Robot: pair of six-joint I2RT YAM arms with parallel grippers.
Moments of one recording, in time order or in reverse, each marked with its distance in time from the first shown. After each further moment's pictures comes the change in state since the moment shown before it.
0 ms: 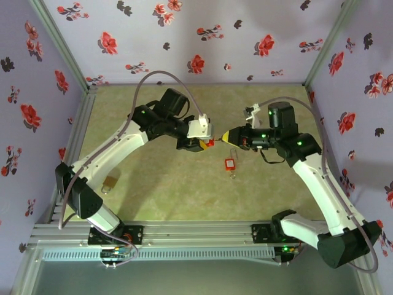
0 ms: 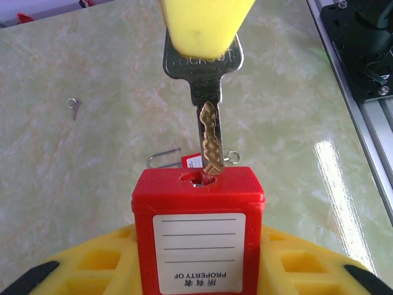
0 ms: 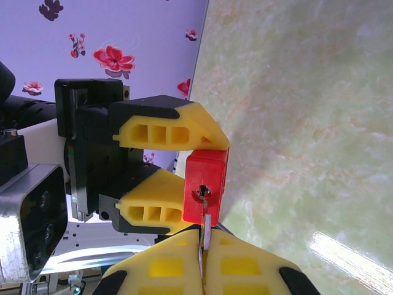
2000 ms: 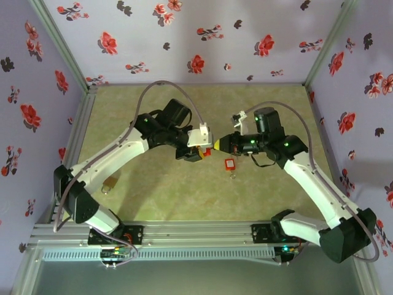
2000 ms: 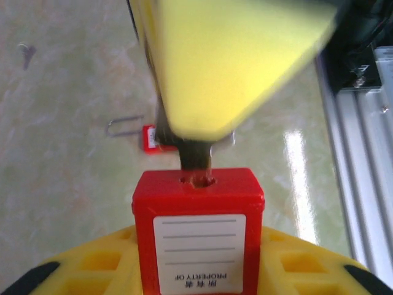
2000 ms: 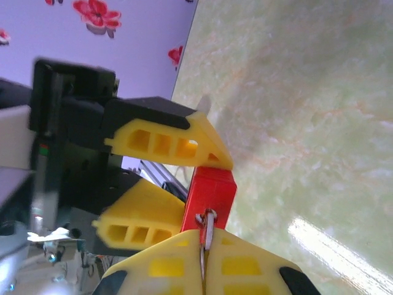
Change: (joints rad) left arm -0.058 -0.024 -0.070 -0.039 -0.049 -0.149; right arm 0.125 0.041 -0.097 0.069 0.034 -0.100
